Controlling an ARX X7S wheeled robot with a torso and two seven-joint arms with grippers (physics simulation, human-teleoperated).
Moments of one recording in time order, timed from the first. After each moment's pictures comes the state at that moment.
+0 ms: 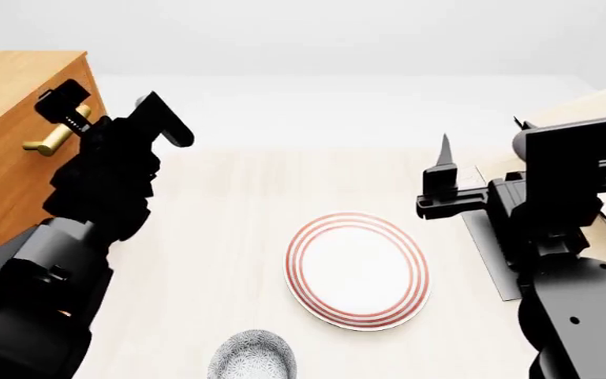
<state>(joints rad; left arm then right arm) -1.37 -0.22 0.89 -1.18 0.13 -0.56 -0.14 0.61 0.29 -0.02 -0.76 0.11 1.21 0.02</state>
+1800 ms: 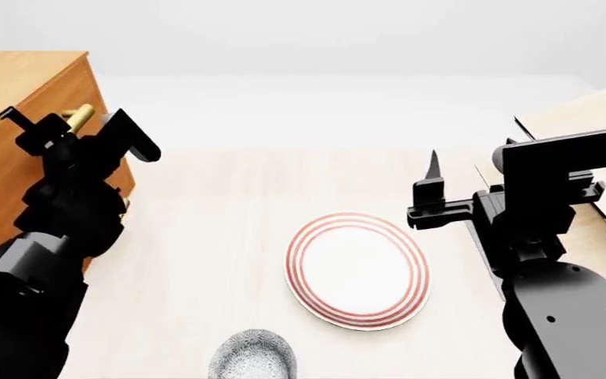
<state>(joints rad) -1.33 -0.29 0.95 -1.22 0.09 -0.55 -0.23 0.55 0.29 -0.05 -0.66 0.13 1.11 0.05</state>
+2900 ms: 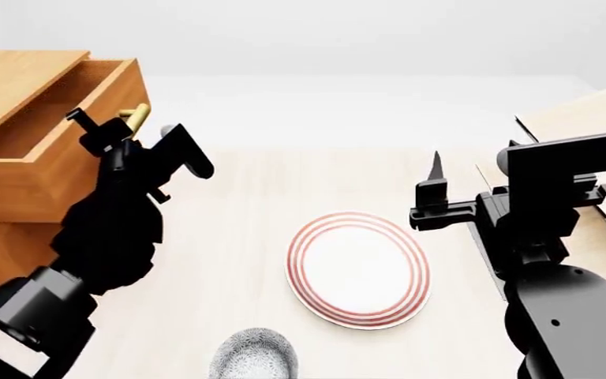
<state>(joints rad) -1.17 -0.37 0.98 -0.65 0.13 -0.74 -0.20 0.54 0.30 -0.03 -0.67 0.15 1.10 0.06</state>
